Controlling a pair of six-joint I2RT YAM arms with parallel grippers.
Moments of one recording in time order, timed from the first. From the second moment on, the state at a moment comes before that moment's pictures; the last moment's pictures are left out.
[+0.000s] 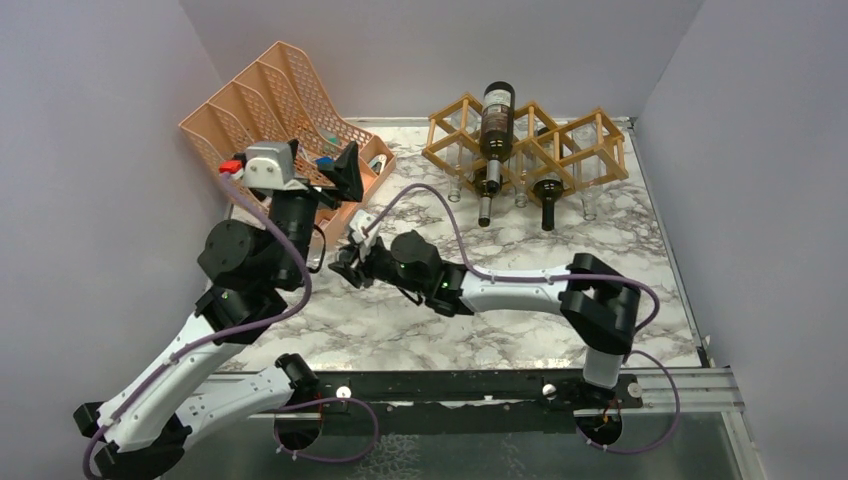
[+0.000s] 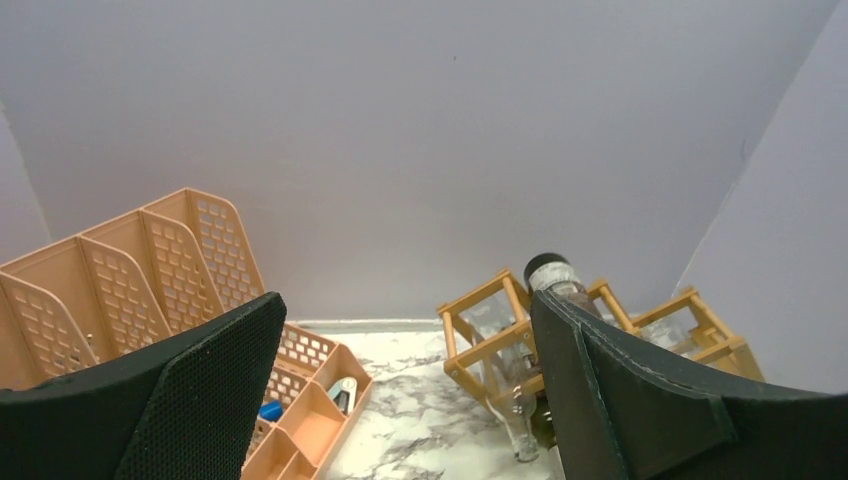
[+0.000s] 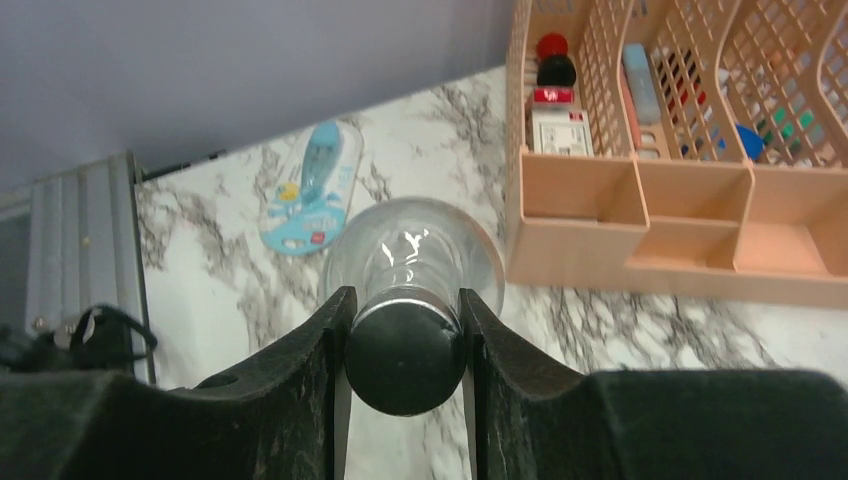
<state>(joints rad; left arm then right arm) -0.84 0.76 1.13 0.08 -0.63 0.09 1.17 1.88 1.26 0.56 0.03 0.00</state>
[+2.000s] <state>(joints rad) -0.43 1.30 0.83 -0.39 0.12 -0.30 1.14 1.53 0.82 -0.21 0.17 0.27</state>
